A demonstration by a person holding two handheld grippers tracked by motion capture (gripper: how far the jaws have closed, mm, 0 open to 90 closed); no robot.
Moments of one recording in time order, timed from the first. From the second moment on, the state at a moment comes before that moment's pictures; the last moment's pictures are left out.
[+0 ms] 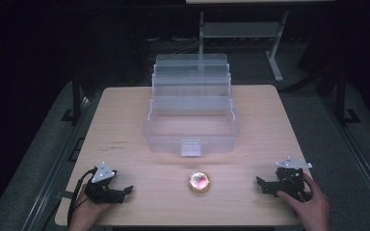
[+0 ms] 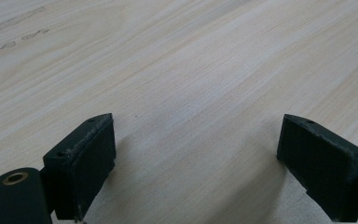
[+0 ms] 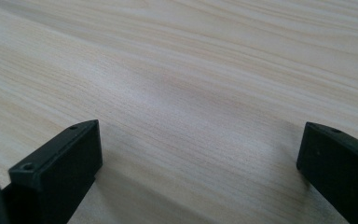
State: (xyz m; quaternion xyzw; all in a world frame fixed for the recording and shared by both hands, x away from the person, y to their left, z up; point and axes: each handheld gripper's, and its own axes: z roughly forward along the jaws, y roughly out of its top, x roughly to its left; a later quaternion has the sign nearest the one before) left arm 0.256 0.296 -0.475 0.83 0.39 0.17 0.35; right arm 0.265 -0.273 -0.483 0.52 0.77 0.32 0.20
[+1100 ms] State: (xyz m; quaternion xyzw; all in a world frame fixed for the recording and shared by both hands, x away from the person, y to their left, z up) left arm 0.264 0.278 -0.462 0.85 0.36 0.15 0.36; right arm 0.265 -0.273 -0.483 0.52 0.76 0.32 0.20
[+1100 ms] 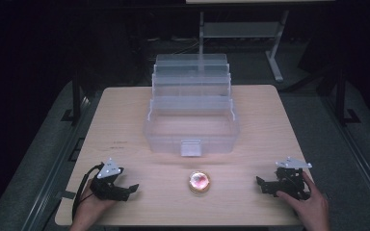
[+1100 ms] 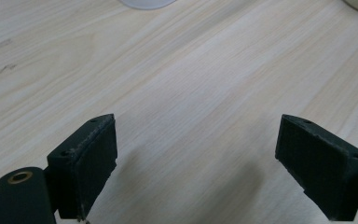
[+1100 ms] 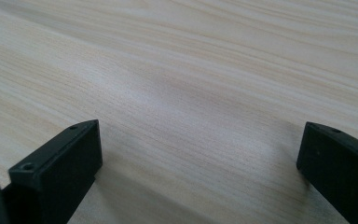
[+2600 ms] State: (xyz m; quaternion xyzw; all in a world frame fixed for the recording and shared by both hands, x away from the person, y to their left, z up) left arm 0.278 0.219 -0.432 0.87 0.29 0.12 0.38; right arm 0.265 -0.273 -0.483 0.52 0.76 0.32 0.20
